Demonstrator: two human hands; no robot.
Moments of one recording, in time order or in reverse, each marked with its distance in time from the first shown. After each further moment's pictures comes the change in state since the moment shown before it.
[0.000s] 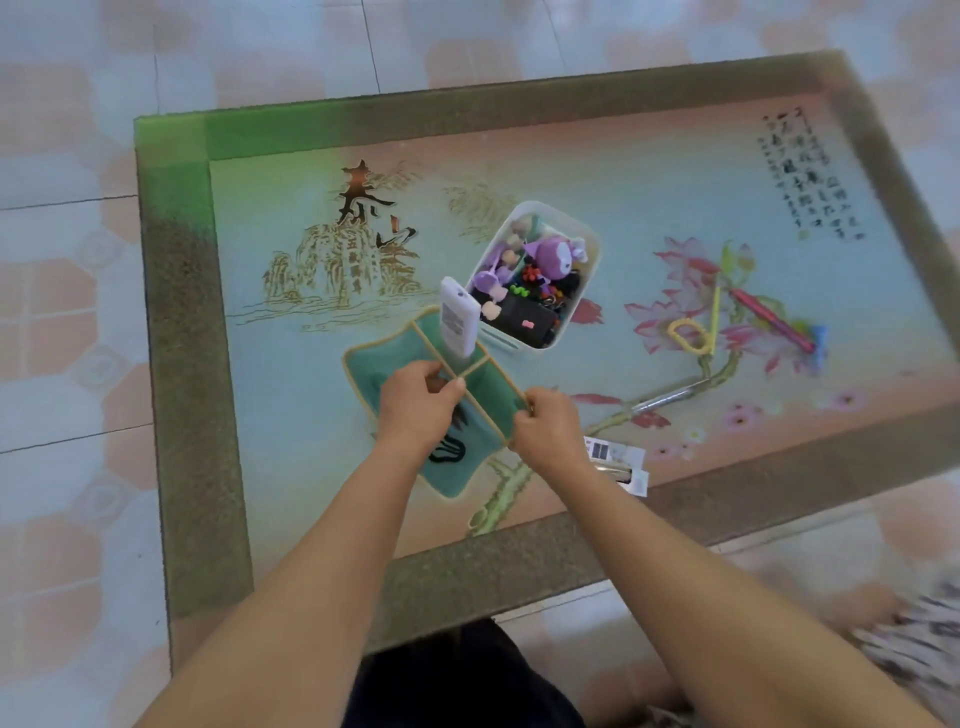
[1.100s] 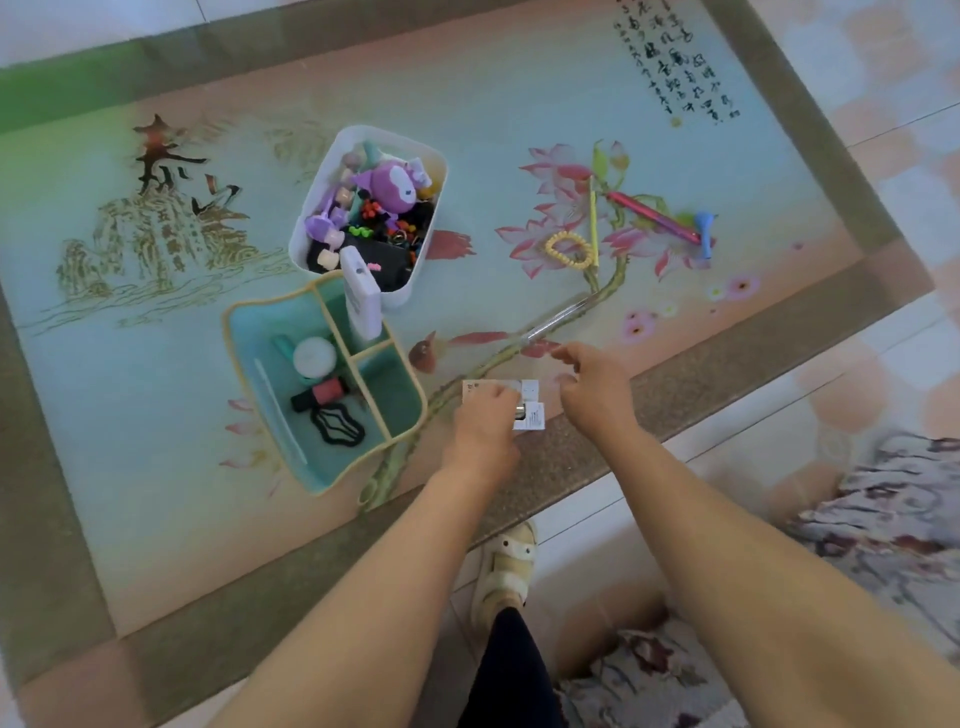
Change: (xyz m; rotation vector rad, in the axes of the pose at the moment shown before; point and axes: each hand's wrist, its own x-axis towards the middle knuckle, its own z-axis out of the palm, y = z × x) left_hand -0.055 -0.025 0.206 0.693 -0.389 0.527; right_hand -0.001 0.175 -0.099 -0.072 0.208 0.076
